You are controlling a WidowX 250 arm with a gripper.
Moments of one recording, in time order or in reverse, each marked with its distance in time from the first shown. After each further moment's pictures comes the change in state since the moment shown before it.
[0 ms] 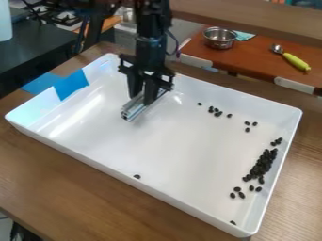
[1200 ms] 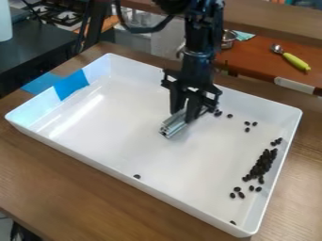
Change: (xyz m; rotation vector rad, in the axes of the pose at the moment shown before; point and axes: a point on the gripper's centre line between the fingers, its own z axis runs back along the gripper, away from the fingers) arm 0.003 -0.080 0.001 -0.040 0.039 -0.138
